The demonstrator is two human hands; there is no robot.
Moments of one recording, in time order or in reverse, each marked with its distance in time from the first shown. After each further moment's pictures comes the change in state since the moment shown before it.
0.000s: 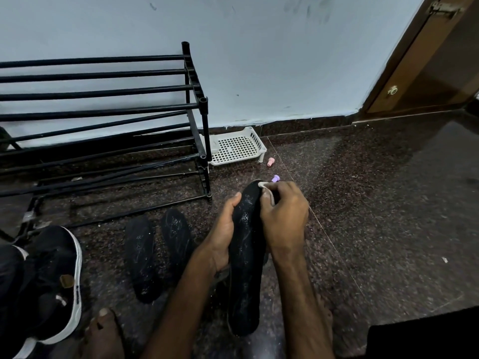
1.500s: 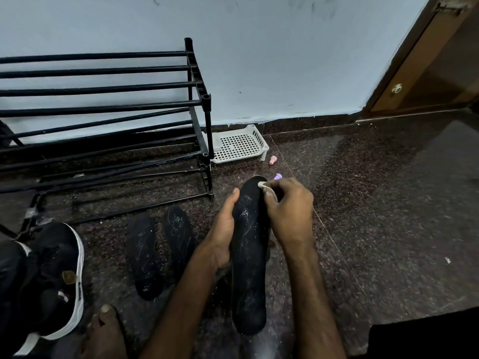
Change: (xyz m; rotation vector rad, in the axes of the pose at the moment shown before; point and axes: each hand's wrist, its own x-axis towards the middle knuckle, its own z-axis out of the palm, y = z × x) left_hand -0.003 0.003 -0.001 0.007 -0.019 0.003; right_hand 0.012 0.008 -0.002 0.039 -0.119 -0.033
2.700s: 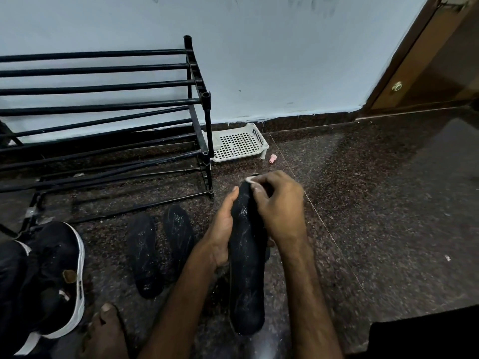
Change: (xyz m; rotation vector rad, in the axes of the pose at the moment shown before) left_hand -0.006 0.003 0.004 -0.019 -0.030 -0.015; right_hand 0.001 -0.015 0.002 0.024 -0.082 -0.095
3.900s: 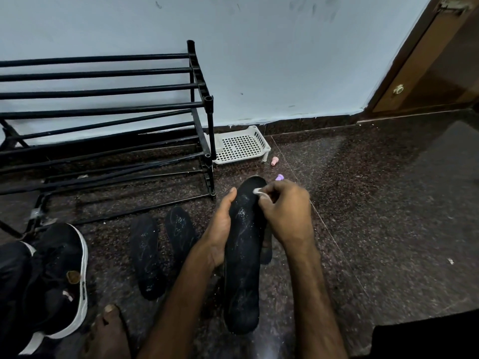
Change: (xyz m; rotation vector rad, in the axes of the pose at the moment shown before) left_hand 0.004 0.002 -0.013 0.039 -0.001 0.032; right_hand -0.001 0.002 -0.004 -0.032 -0.053 0.128
